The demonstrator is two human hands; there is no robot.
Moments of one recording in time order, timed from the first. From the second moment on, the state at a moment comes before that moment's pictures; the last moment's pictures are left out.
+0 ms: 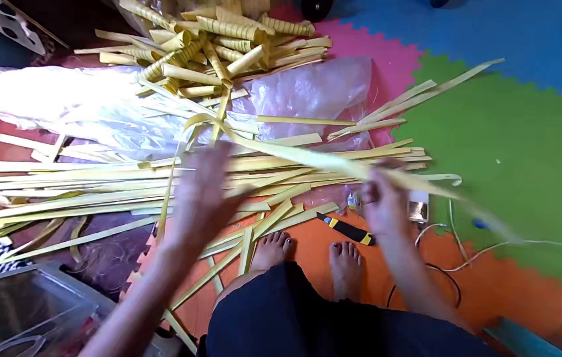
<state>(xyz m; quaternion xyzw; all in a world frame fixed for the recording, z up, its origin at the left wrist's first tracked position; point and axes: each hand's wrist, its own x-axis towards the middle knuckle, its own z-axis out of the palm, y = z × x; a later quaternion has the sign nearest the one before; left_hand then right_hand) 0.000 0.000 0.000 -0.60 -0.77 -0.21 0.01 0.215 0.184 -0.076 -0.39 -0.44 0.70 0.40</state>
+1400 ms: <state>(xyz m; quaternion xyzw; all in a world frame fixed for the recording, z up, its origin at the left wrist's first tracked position) 0.111 0.120 -0.051 -0.42 -0.45 -0.51 -0.60 0.284 0.162 -0.088 -0.32 -0.79 0.15 0.51</state>
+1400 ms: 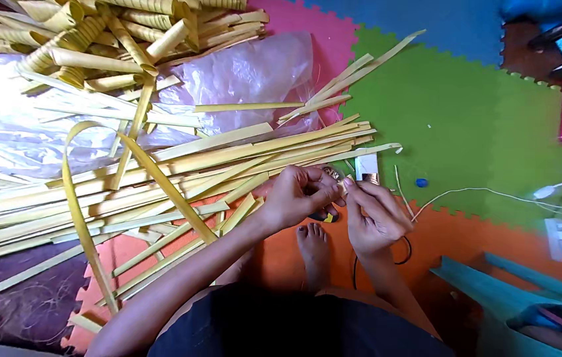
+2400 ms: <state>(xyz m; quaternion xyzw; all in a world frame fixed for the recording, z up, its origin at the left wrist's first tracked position) 0.111 0.116 -0.046 -0.46 -0.50 -0.44 -0.58 0.298 0.170 -0.071 -0.34 -0.77 0.37 0.41</state>
